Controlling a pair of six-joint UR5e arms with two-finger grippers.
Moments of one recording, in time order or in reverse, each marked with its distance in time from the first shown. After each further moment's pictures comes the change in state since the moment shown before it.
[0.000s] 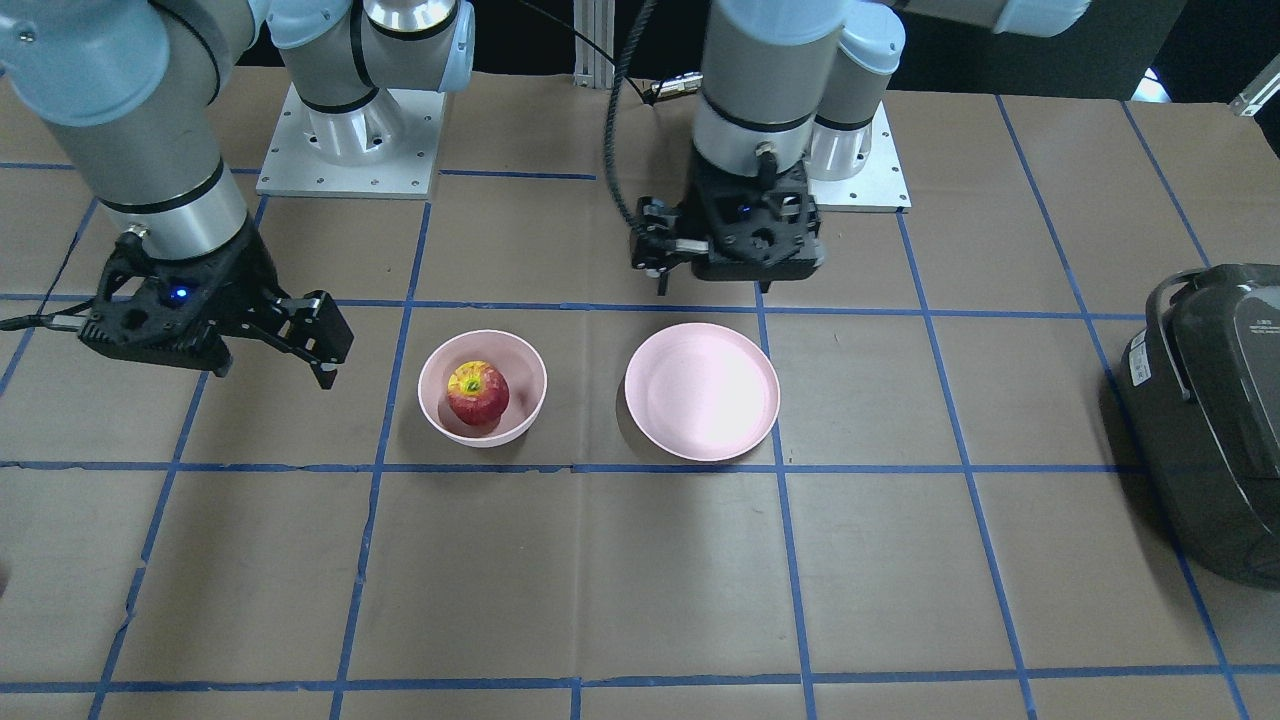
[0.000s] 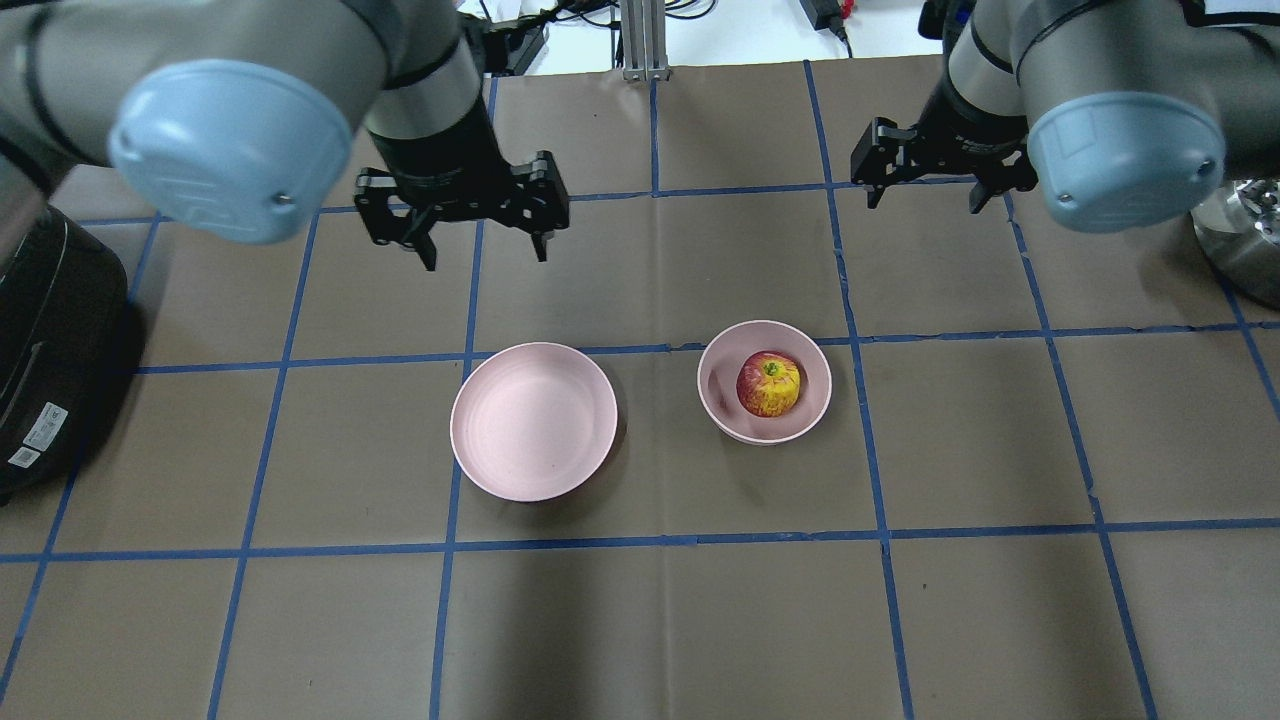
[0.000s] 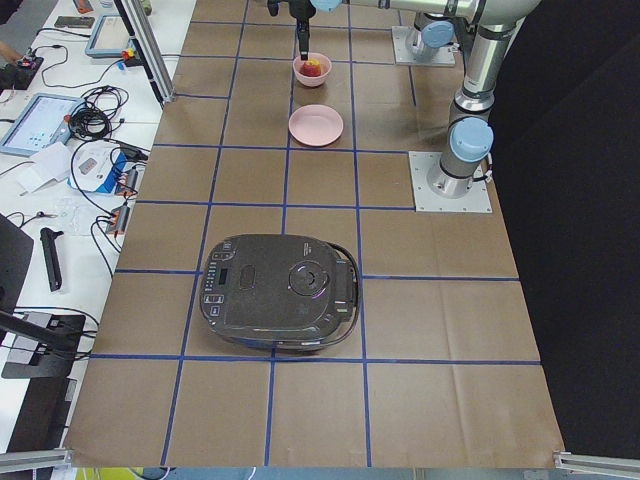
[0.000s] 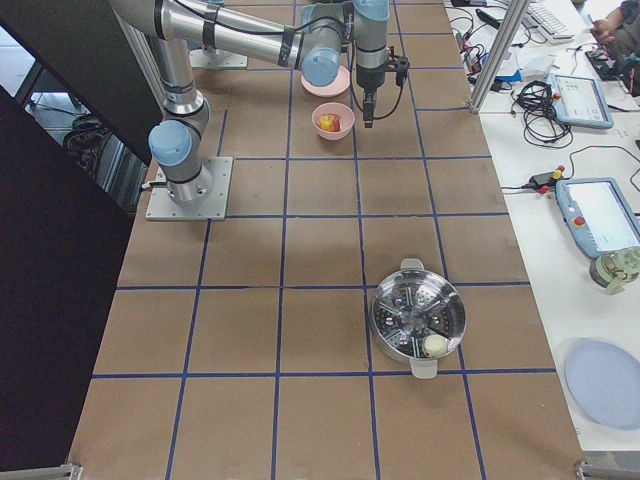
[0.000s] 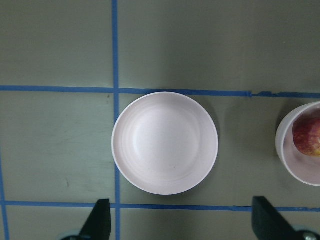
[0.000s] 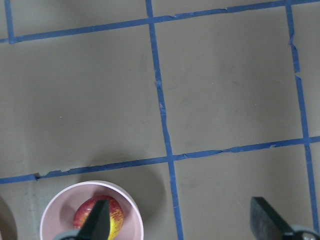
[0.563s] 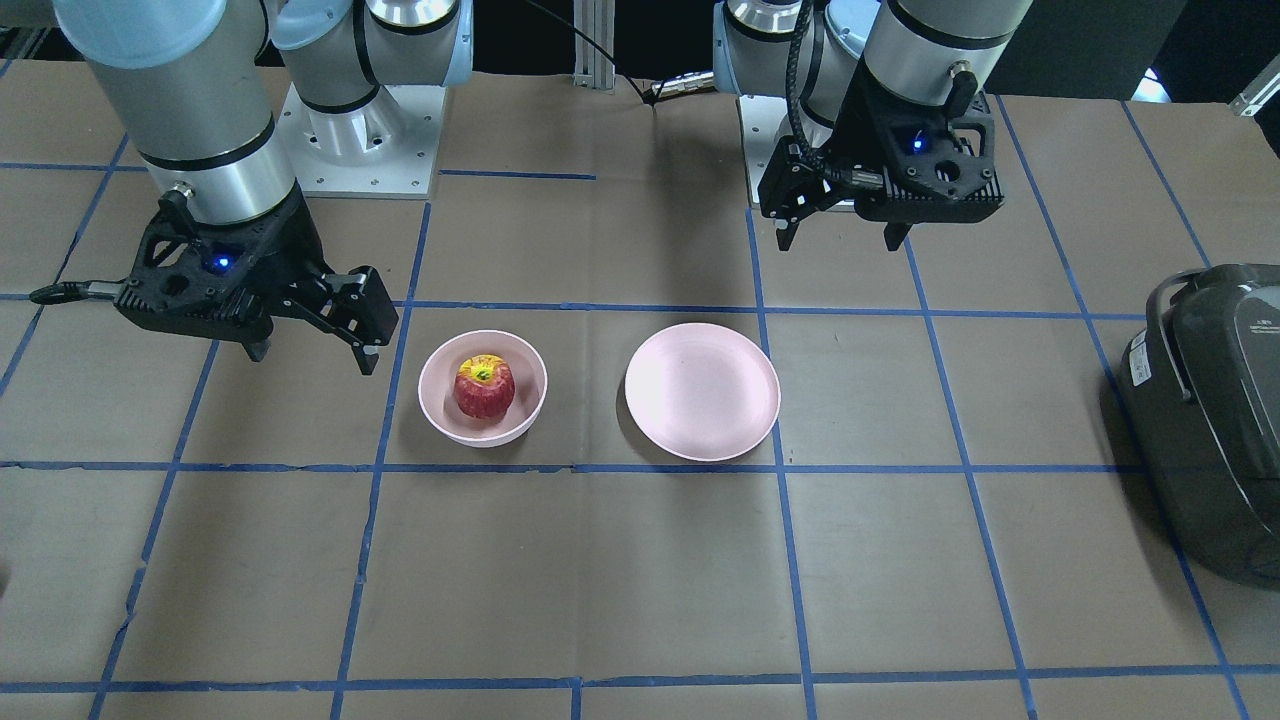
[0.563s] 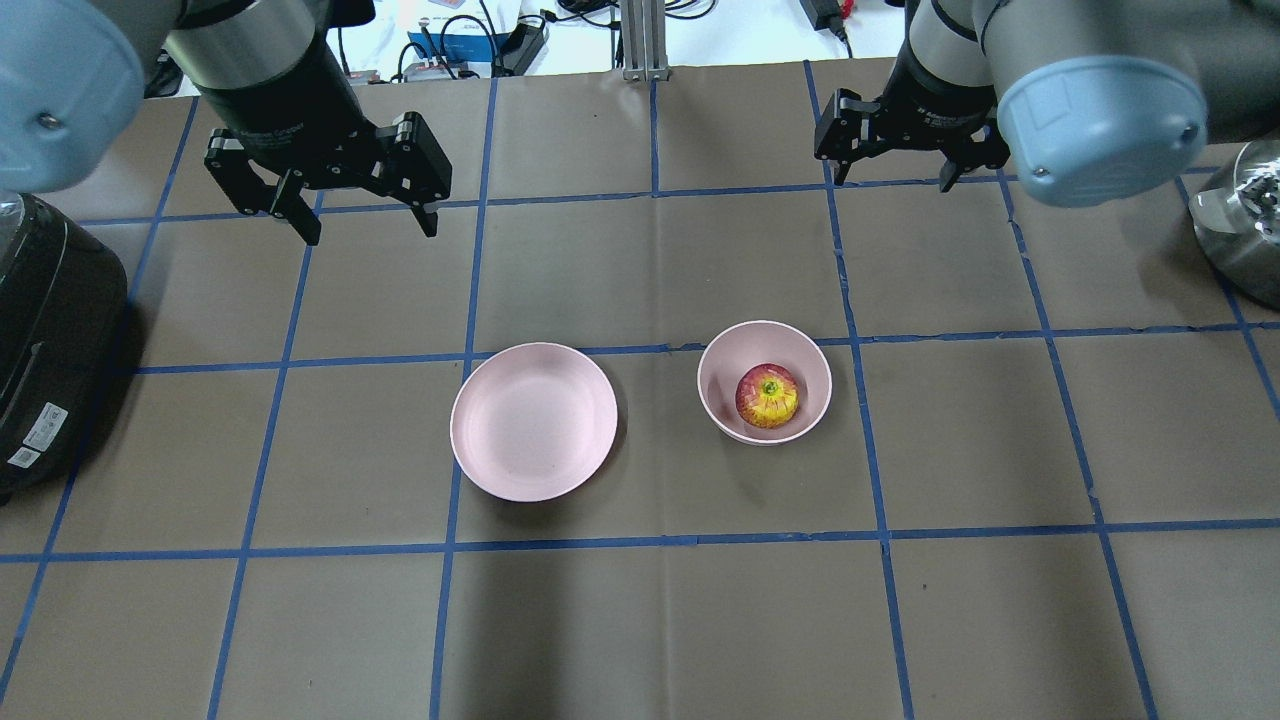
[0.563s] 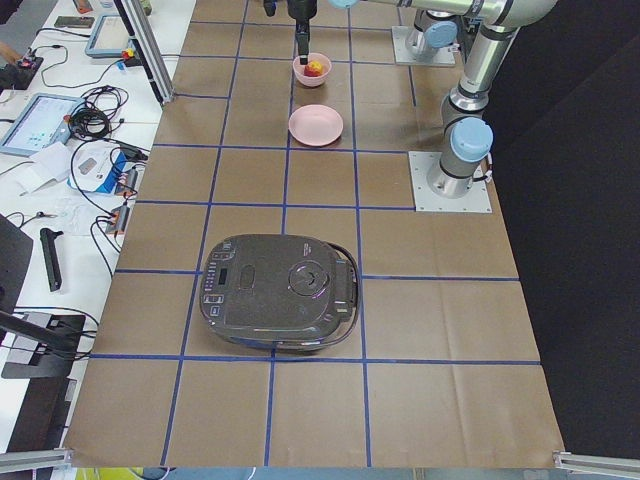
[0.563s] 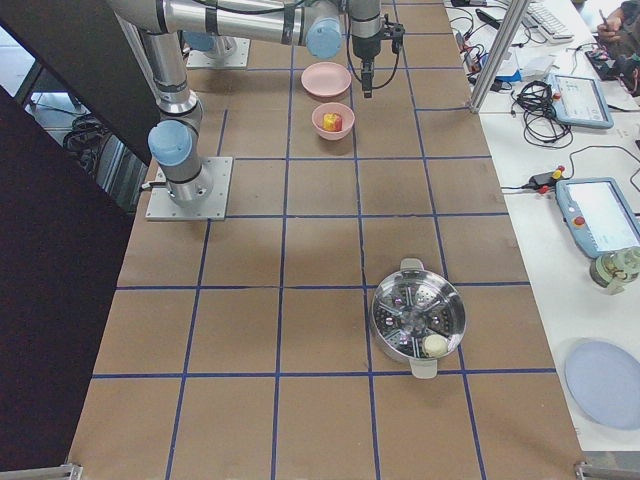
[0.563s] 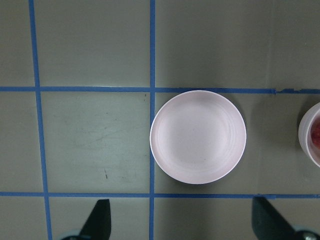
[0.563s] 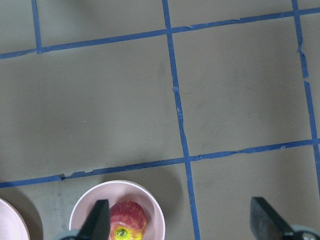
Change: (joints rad) left arm 0.106 0.042 0.061 -0.116 0.002 0.121; right arm 0.040 0.010 -0.094 0.070 -0.005 0.060
